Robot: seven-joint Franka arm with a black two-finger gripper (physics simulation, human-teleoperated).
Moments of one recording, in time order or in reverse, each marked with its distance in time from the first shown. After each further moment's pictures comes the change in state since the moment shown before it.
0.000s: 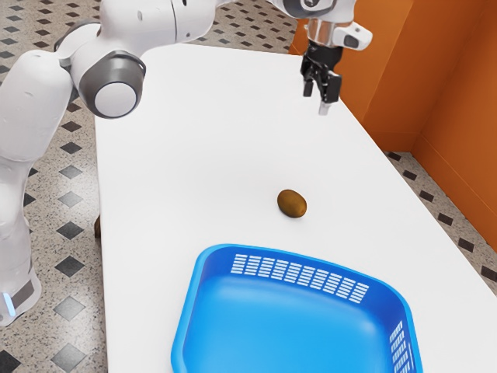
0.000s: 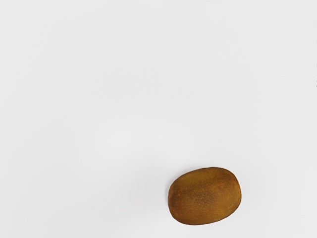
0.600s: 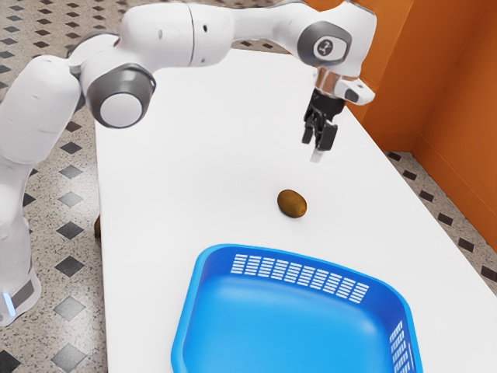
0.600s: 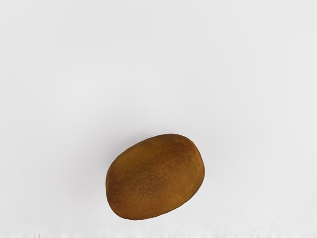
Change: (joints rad) arm -0.033 0.062 -0.048 -0.129 -0.023 -0.009 0.140
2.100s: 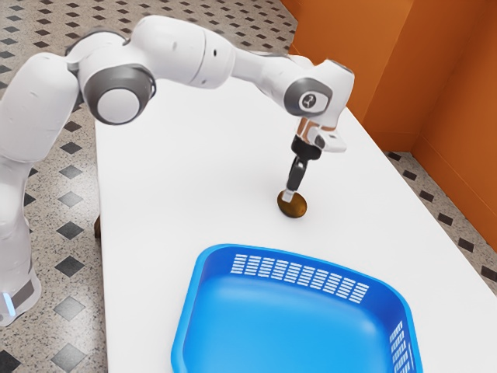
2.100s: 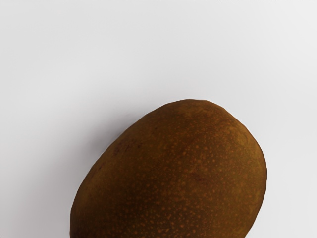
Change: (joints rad) arm 0.045 -0.015 -0.059 -0.322 -0.015 0.225 0.403
